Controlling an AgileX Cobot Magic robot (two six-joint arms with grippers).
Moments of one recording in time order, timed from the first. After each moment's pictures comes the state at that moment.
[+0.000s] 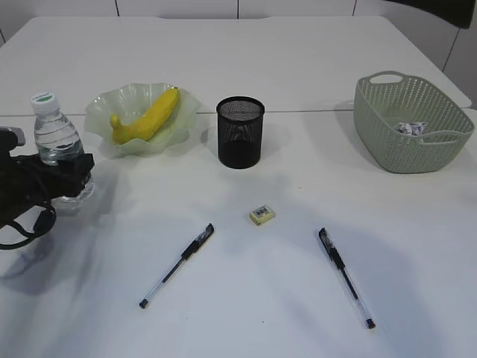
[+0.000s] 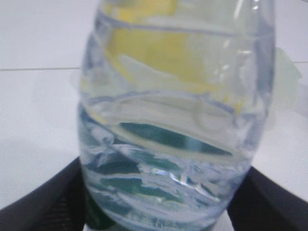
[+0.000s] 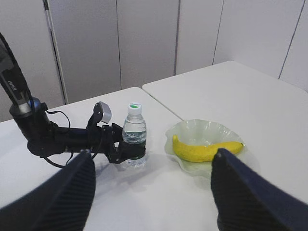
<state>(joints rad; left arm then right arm) -0.02 2.16 -0.70 0.25 -1.15 -0.20 0.09 1.16 -1.04 1.40 0.88 -1.59</state>
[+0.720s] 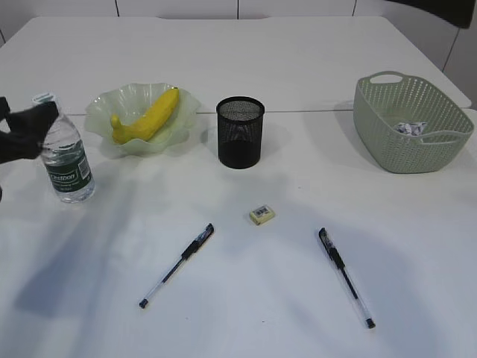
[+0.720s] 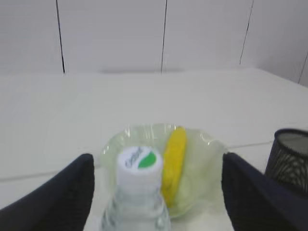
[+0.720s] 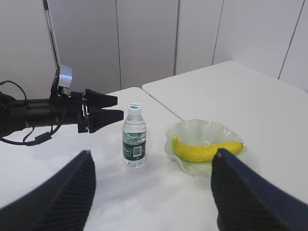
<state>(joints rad) -0.02 1.71 -0.48 0.25 -1.15 -0.20 0.09 1.16 -1.04 1.40 0.88 -1.59</state>
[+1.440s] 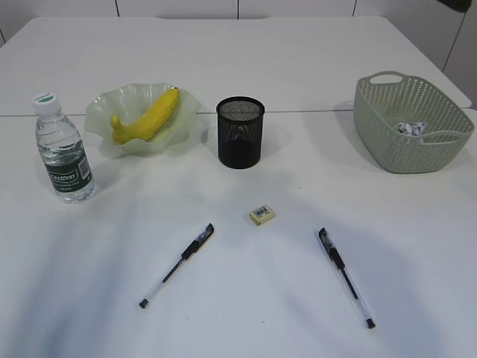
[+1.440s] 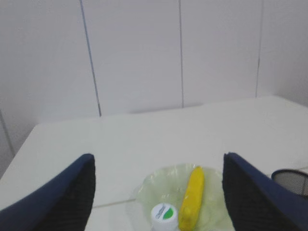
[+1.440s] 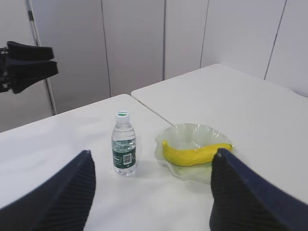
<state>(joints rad) -0.02 0.95 -0.49 0.31 -0.44 -0.29 0.09 1.16 -1.04 1.42 0.83 -1.57</state>
